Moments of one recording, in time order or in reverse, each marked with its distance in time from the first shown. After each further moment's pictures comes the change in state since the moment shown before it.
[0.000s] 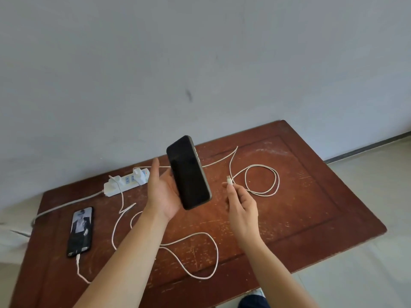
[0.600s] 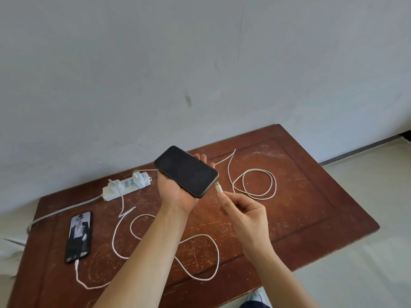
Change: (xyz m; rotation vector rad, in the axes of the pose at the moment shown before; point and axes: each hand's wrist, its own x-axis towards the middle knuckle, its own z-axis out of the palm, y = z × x) left_hand 0.001 -0.011 0.031 -0.458 -0.193 -0.002; right_hand -0.037 -0.038 -0.004 0.117 -0.043 -0.012
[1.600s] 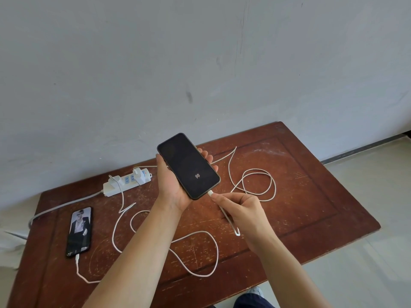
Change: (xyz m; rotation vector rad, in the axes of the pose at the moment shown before) left_hand 0.007 0.009 -0.006 0.248 -0.091 -0.062; right_hand 0.013 -0.019 -0.005 -0.158 -0.195 0.275
